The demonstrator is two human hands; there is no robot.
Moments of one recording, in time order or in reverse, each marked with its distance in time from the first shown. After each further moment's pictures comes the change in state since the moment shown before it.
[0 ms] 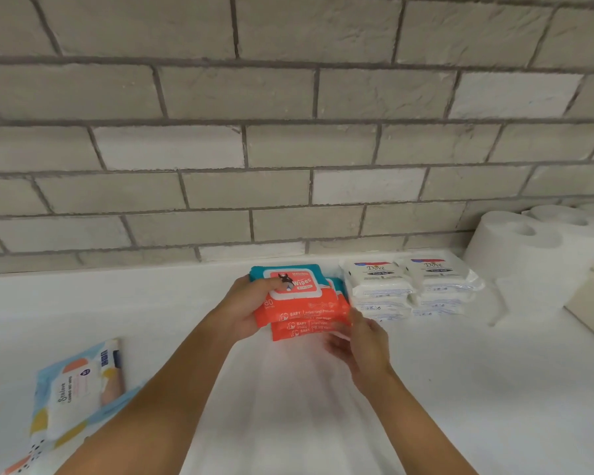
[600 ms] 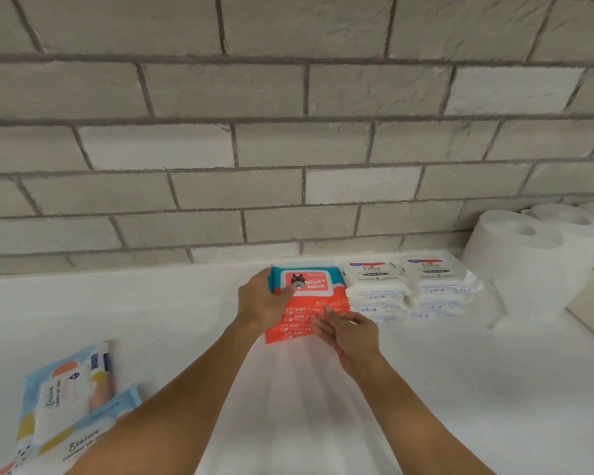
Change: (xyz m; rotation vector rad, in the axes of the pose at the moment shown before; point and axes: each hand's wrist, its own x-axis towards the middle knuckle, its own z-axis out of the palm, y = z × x) left_hand 0.028 -0.019 0.032 0.756 0.293 0.362; right_hand 0.024 -0.005 0.008 0.070 -0.017 0.082
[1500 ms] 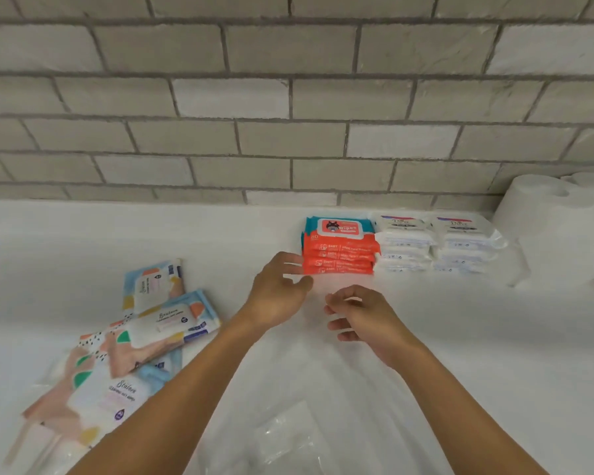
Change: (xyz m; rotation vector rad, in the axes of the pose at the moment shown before) left_hand -0.144 -0.027 -0.032 -0.242 0.053 -0.044; right_hand -0.122 0.015 -0.035 -0.722 -0.393 -0.121
